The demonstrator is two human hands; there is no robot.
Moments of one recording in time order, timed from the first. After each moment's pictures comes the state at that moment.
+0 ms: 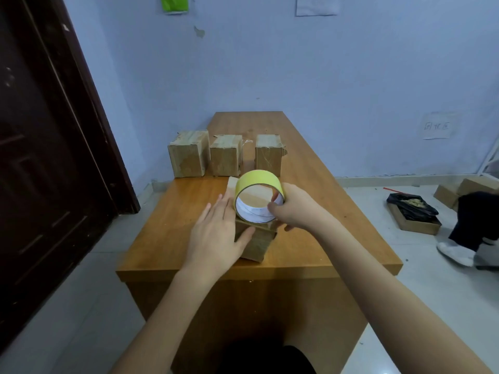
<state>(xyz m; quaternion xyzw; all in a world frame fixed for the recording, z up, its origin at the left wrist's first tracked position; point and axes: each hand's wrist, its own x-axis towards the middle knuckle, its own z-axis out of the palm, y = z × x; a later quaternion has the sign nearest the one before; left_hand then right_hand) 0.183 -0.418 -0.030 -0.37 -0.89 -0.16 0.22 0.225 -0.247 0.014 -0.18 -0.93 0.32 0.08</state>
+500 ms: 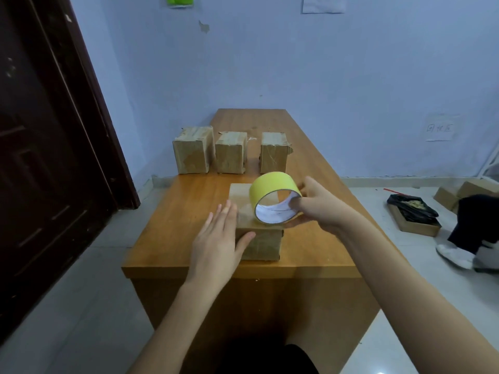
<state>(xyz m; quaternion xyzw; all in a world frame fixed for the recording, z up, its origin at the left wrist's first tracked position) 0.183 -0.430 -0.053 -0.33 -0.90 -0.18 0.22 0.237 -0.240 0.020 -0.17 -0.81 0.55 0.09</state>
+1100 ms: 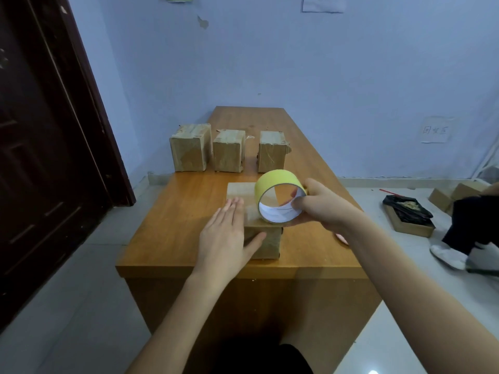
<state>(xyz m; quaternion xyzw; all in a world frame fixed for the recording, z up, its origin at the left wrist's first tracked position) 0.179 -0.413 -0.054 -0.37 -0.88 -0.17 0.25 0.241 -0.229 0.021 -0.18 -0.81 0.56 0.06</state>
